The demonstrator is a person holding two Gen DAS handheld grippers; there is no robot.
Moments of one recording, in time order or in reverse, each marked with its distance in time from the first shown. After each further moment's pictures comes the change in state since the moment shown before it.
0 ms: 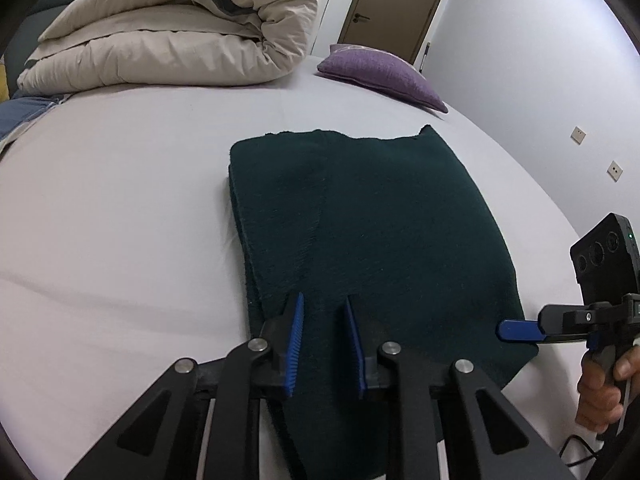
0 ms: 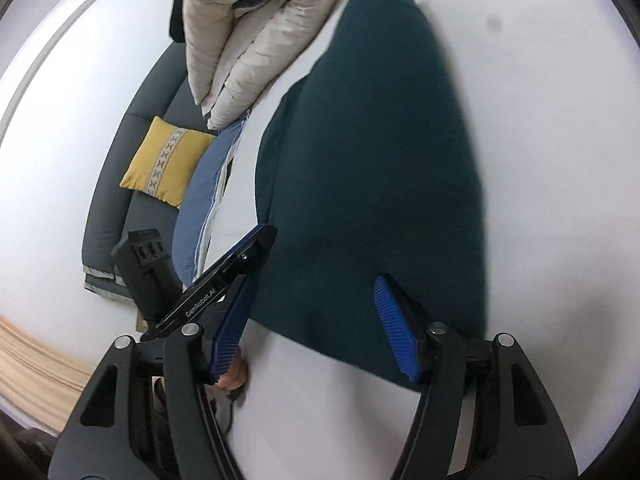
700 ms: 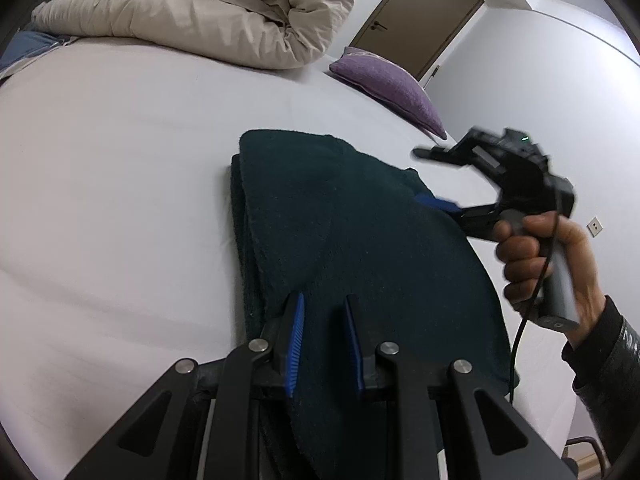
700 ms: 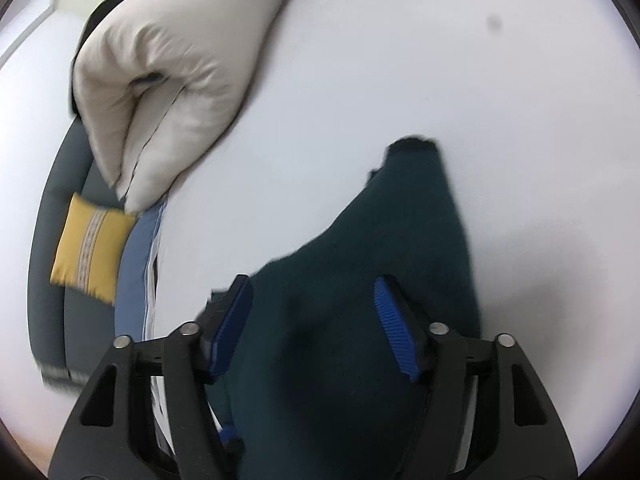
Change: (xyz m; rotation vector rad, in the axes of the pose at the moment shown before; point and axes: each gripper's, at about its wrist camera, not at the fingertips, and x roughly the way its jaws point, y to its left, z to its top) left arm 0.015 0.020 0.011 -0.188 0.015 -0.130; right arm 0.036 -0.008 0.209 0.160 -0.150 -0.275
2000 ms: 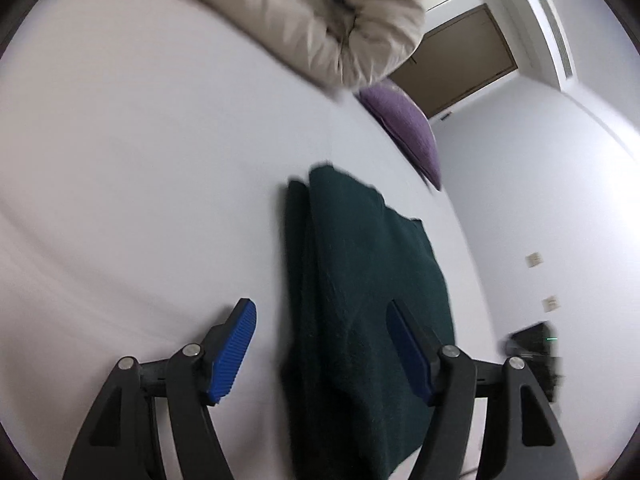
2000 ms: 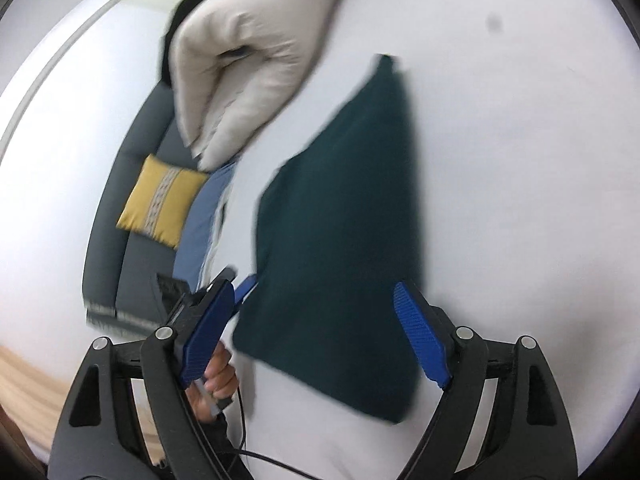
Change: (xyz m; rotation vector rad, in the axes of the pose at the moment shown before) left arm -0.010 0.069 0.018 -0.305 0.012 -0.188; right arm -0.125 -0.069 -0.104 -0.070 0.056 0.242
